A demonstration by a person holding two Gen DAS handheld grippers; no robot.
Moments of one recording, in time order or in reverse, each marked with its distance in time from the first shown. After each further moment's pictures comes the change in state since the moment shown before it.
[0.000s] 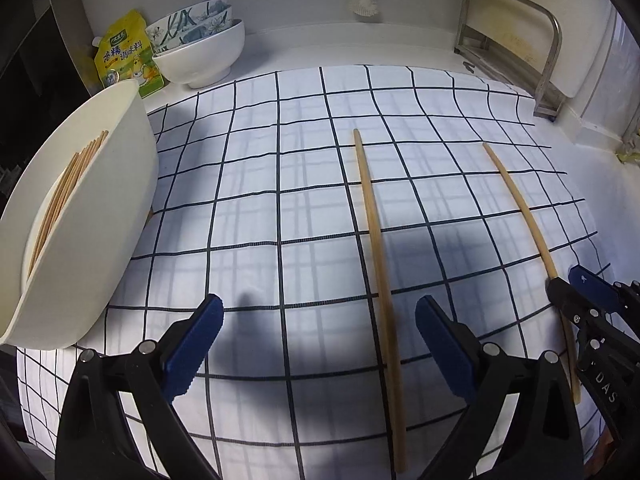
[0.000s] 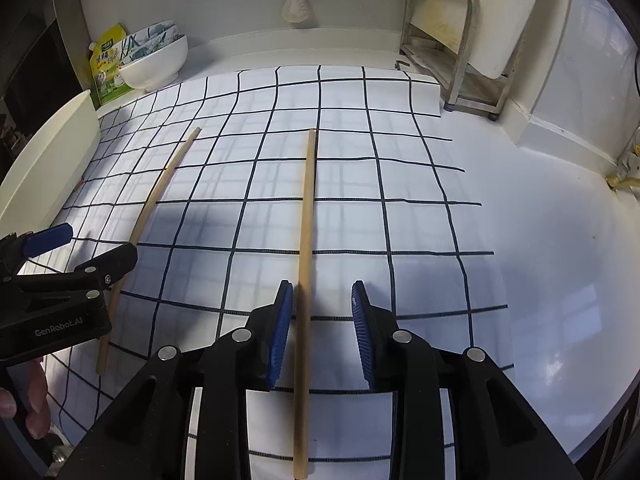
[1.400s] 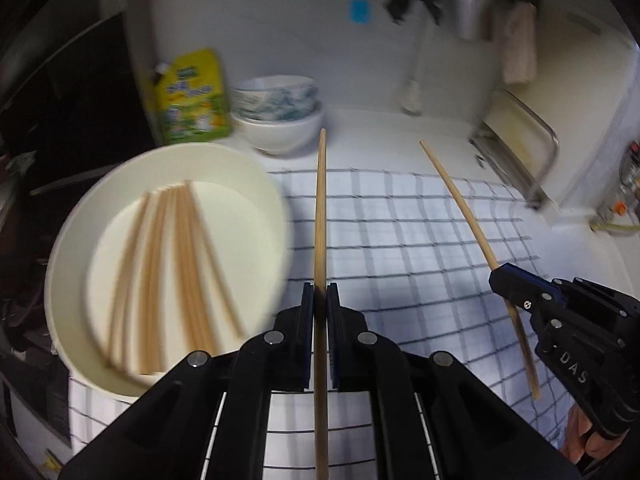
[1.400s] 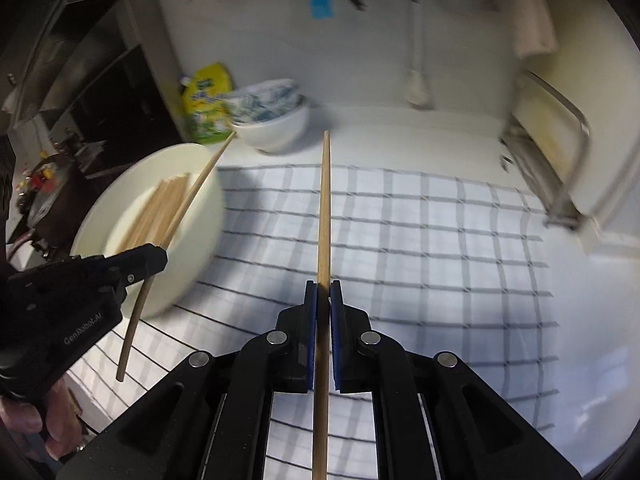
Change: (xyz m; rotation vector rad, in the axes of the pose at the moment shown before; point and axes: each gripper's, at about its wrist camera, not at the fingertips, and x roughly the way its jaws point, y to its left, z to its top) left arm -0.104 0.130 0.037 -0.120 -0.142 -0.064; right arm -0.069 0.116 0.084 -0.093 -0.110 0.246
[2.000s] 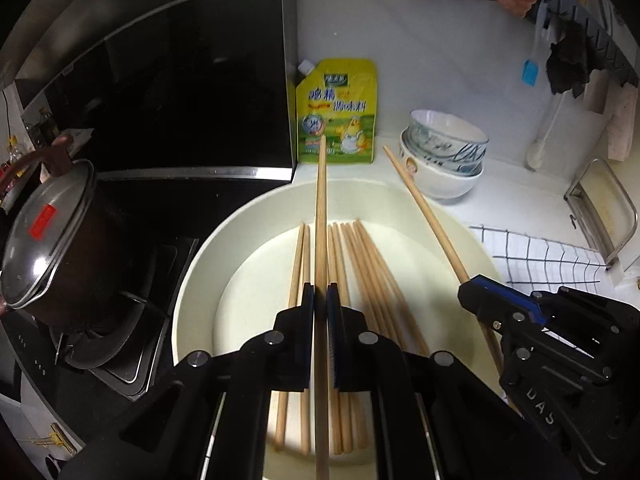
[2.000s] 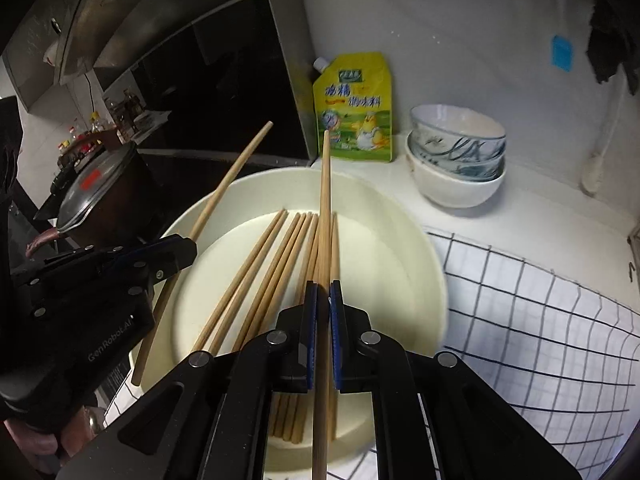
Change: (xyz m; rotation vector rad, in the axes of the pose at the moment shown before) left arm 0.024 0.161 0.044 -0.113 0.007 0.141; right arm 0.104 0.182 0.090 -0.174 0.049 0.150
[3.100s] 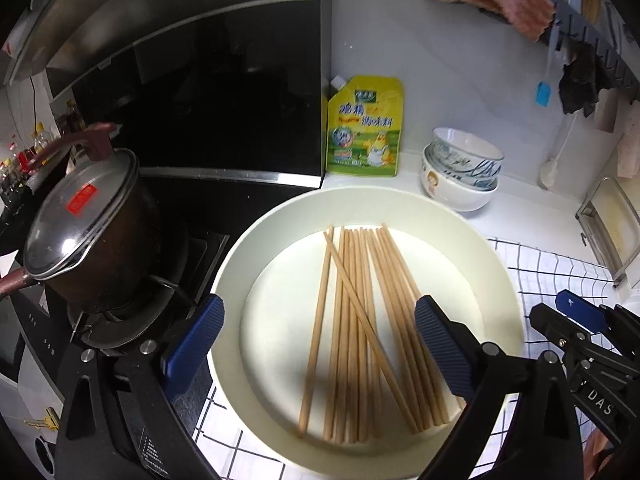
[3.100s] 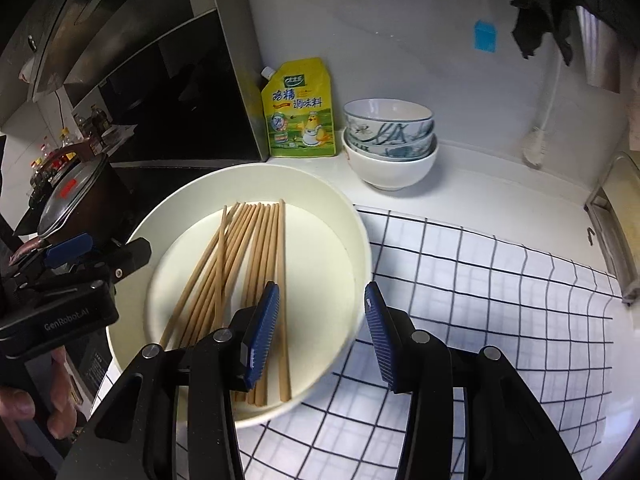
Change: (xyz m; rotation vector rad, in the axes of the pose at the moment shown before) left arm -0.032 0.007 -0.021 -0.066 -0.094 0.066; right arm -0.049 -0.036 -0.035 0.076 -0.048 -0.116
